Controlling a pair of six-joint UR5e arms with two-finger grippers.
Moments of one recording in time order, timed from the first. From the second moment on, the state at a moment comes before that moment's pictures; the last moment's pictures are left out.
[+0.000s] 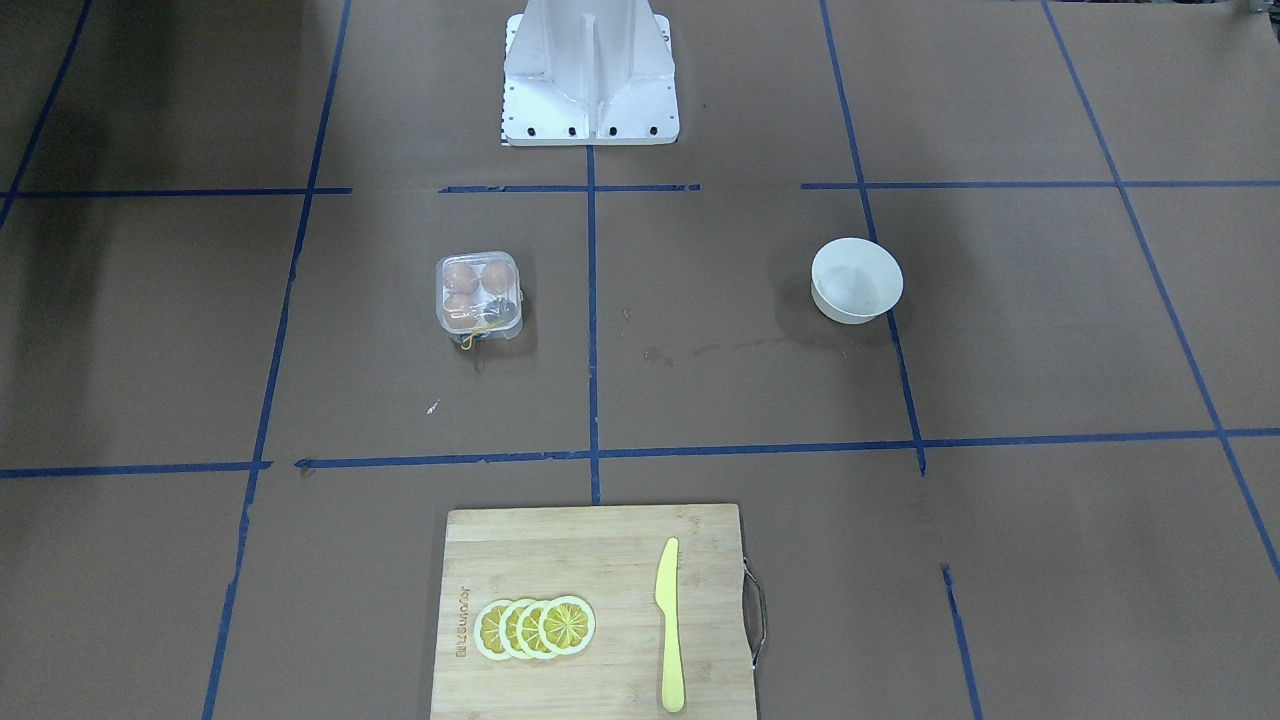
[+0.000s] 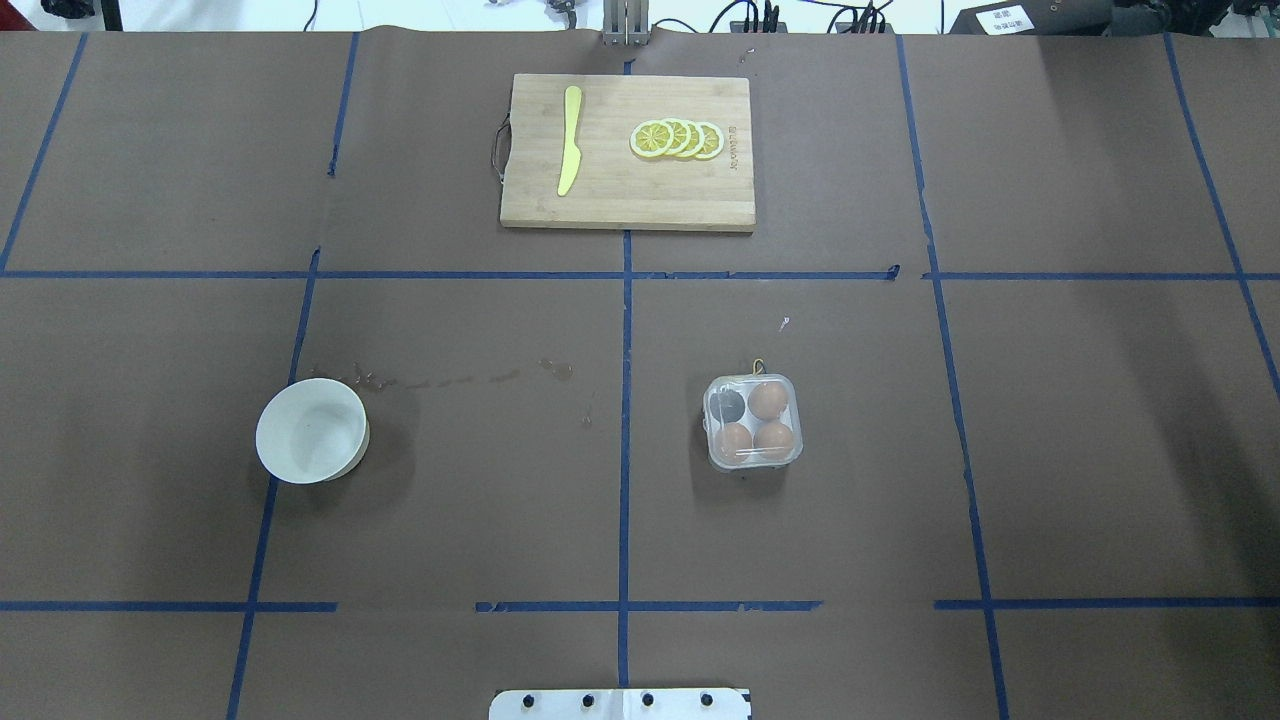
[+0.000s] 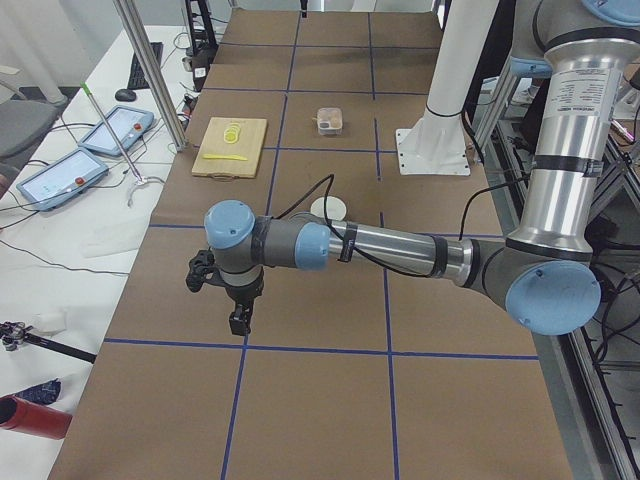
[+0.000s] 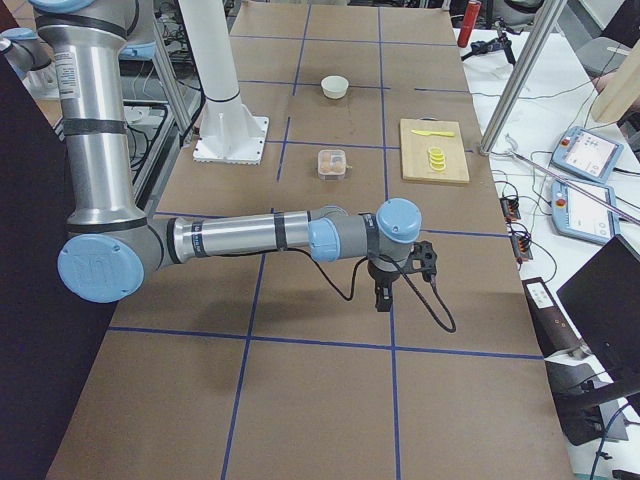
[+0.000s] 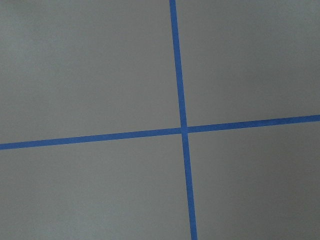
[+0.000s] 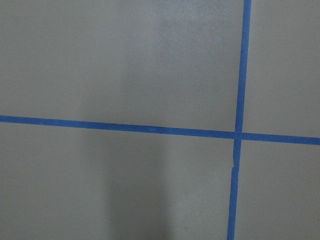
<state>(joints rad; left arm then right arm) -1.56 -1.68 -1.62 -1.51 -2.32 0.05 1.46 -1.51 1.63 -1.54 2.40 0.13</state>
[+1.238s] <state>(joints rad) -1.56 -1.68 -1.64 -1.51 -2.32 0.05 1.46 -1.51 1.63 -1.54 2.40 0.13</state>
